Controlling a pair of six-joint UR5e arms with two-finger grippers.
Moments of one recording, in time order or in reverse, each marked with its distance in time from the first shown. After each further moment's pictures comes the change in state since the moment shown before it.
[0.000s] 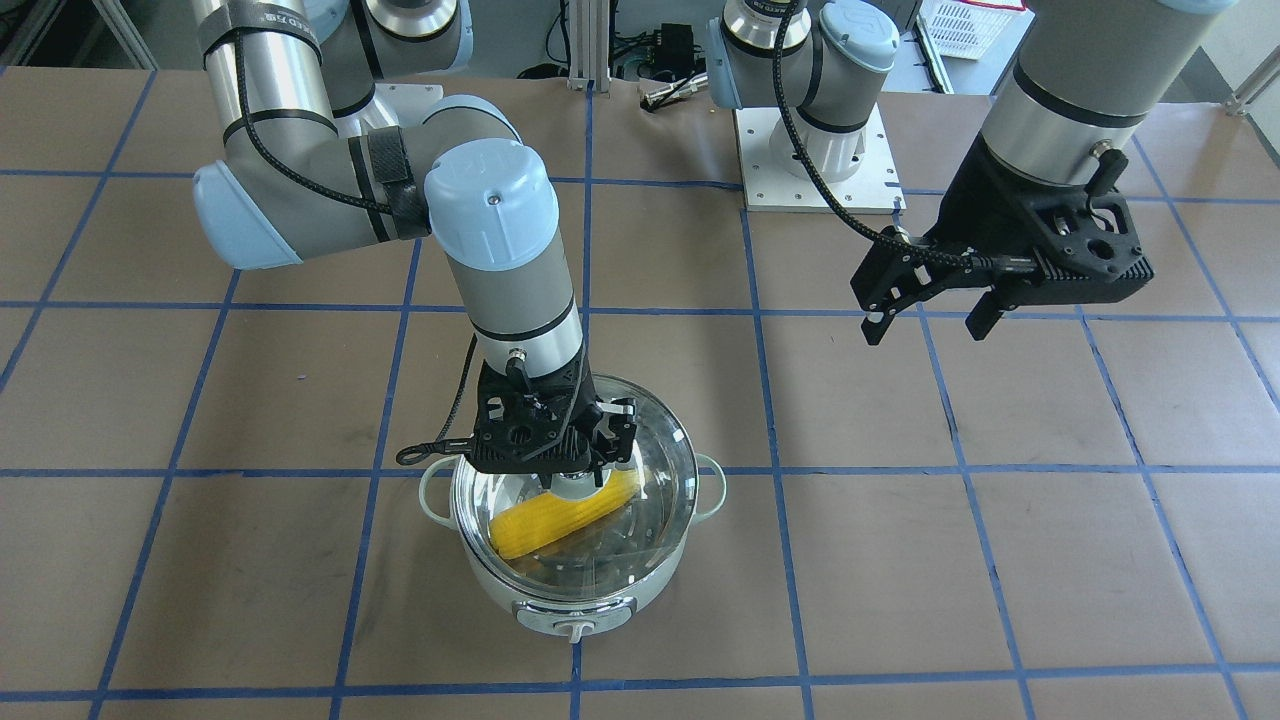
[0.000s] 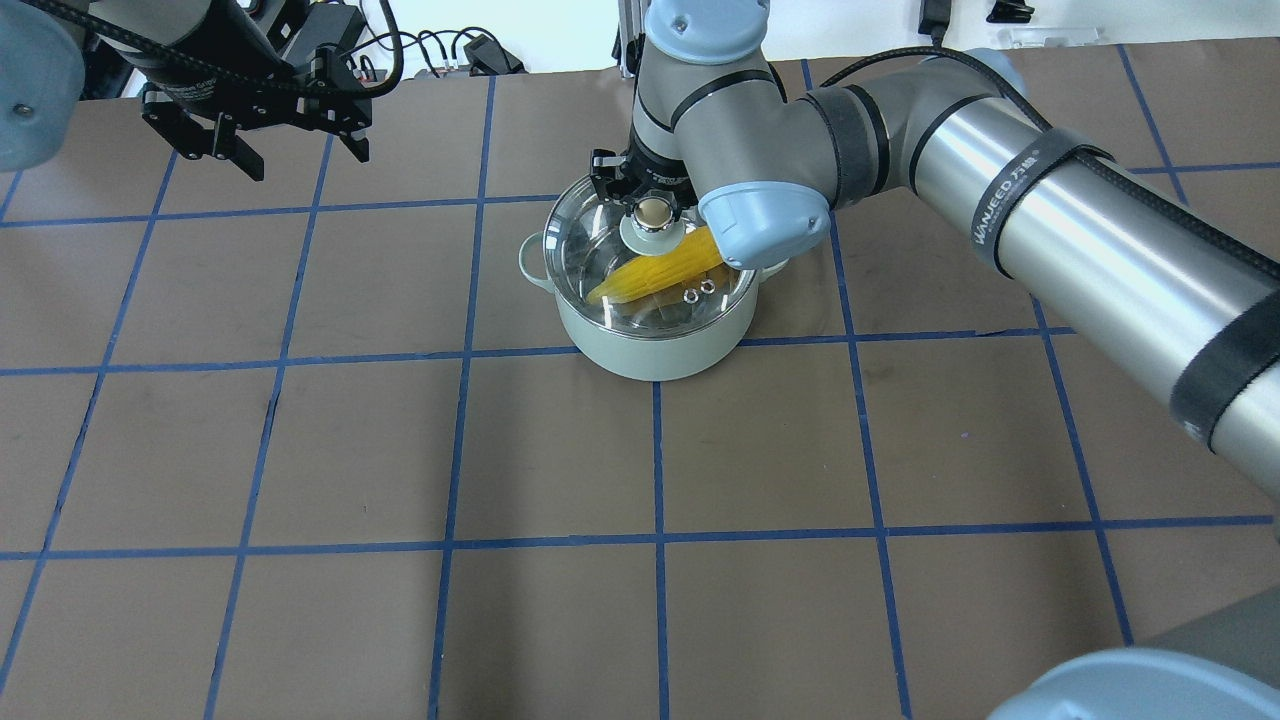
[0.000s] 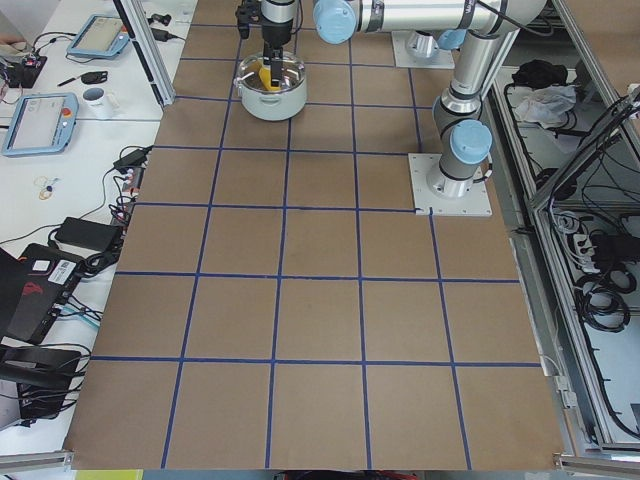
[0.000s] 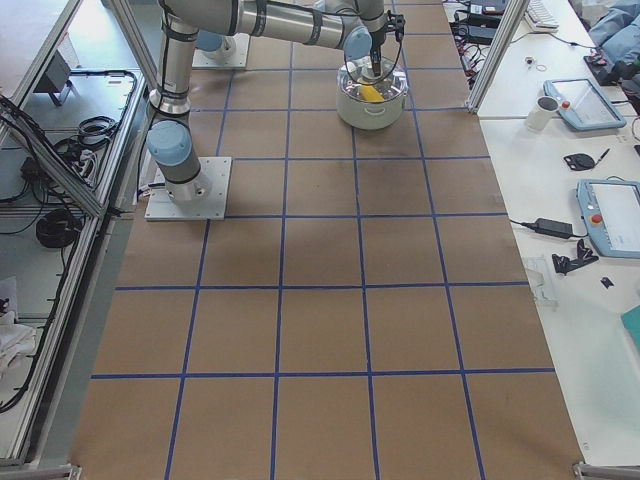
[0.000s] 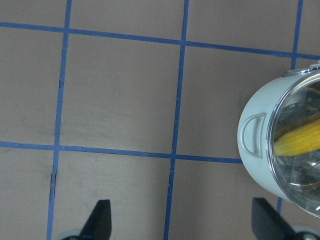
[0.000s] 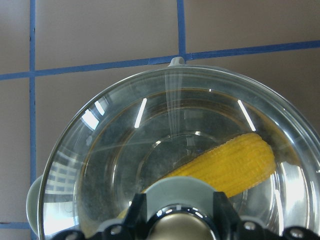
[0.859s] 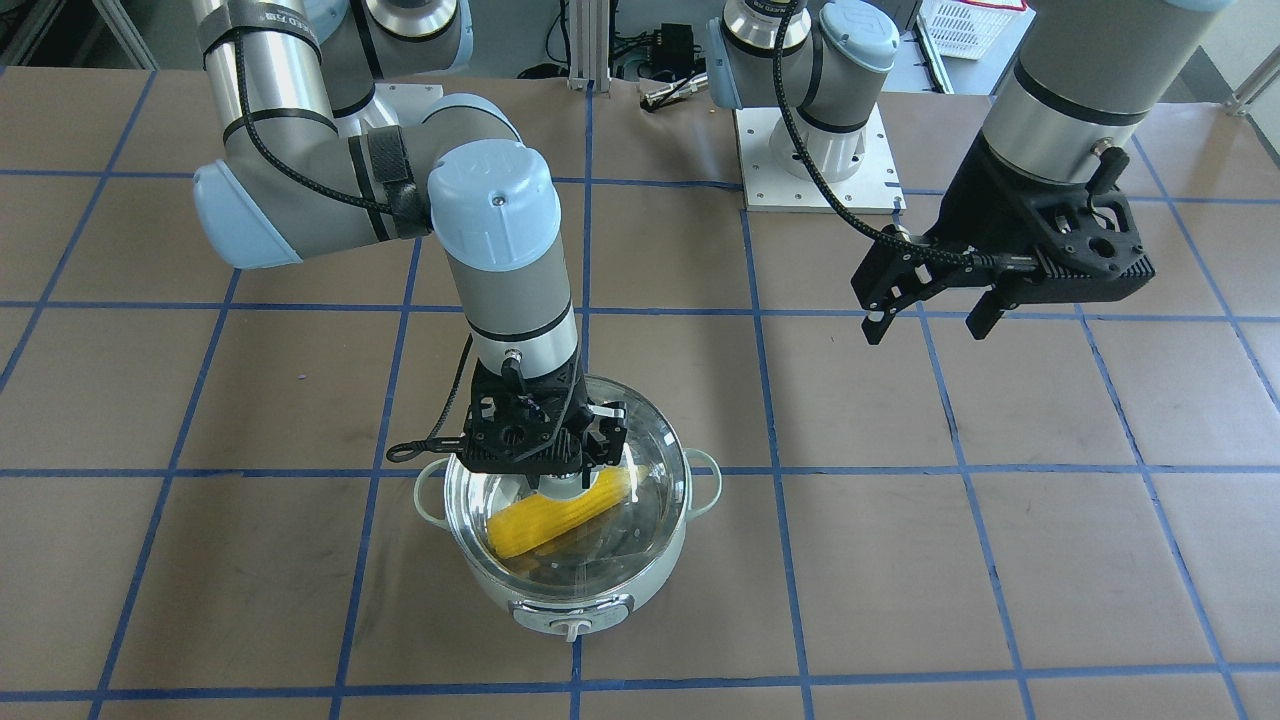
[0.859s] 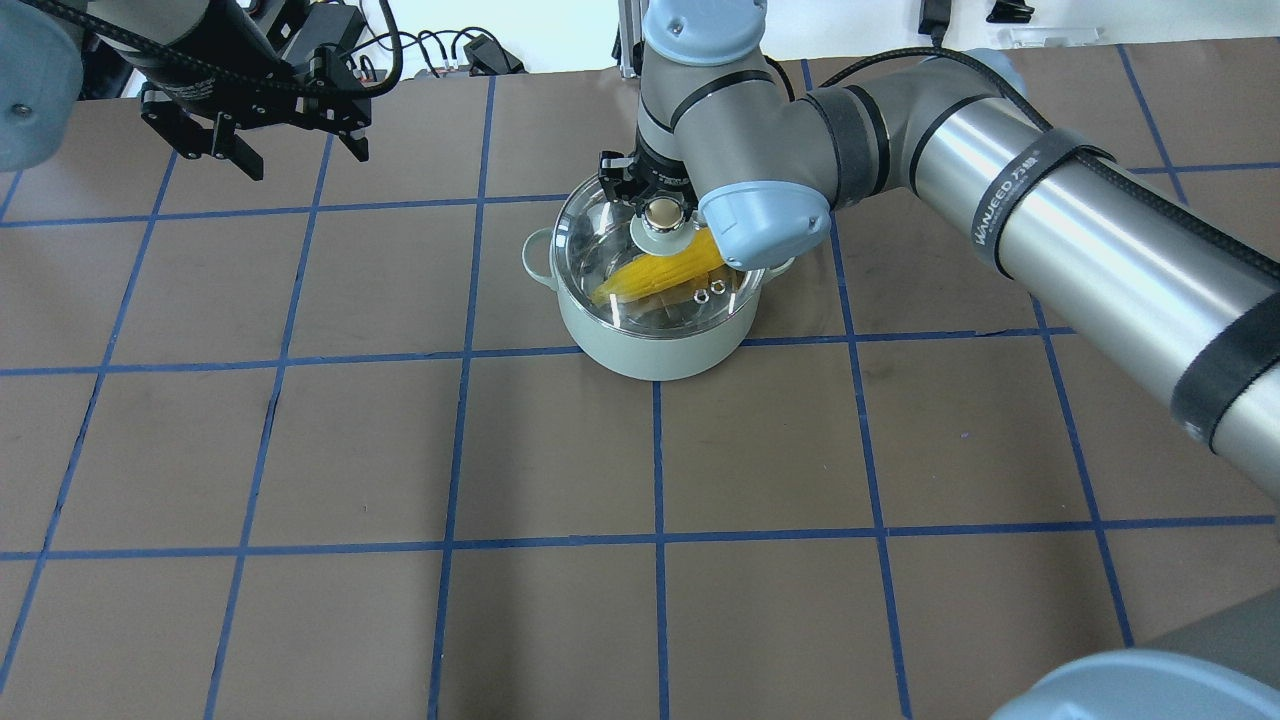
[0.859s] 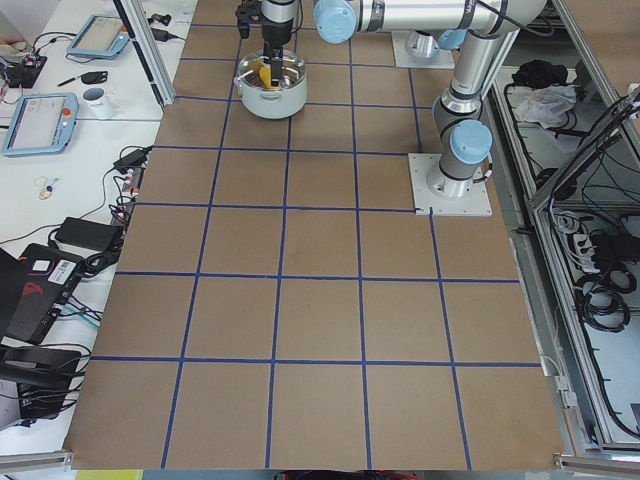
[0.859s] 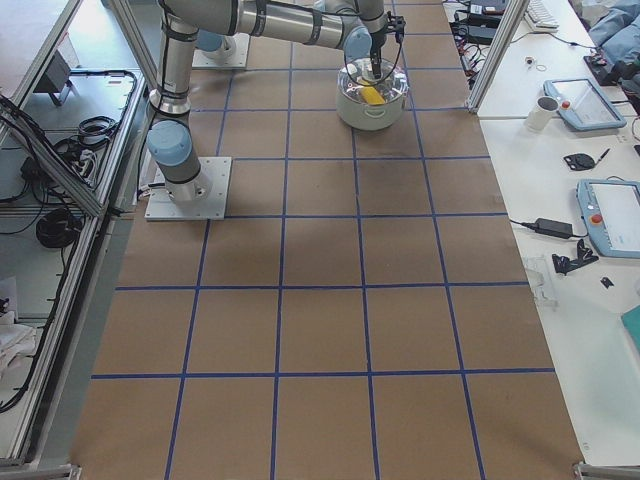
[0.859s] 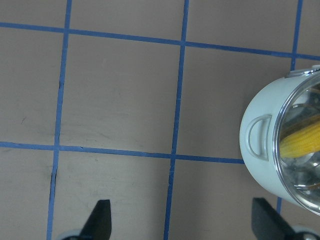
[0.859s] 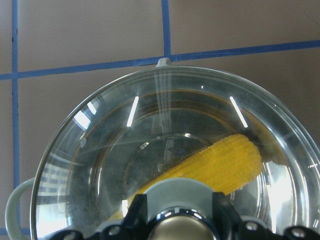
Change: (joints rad) left arm 0.000 0.001 0.000 0.000 0.000 0.000; right arm 0.000 -0.003 0.002 0.011 -0.043 0.005
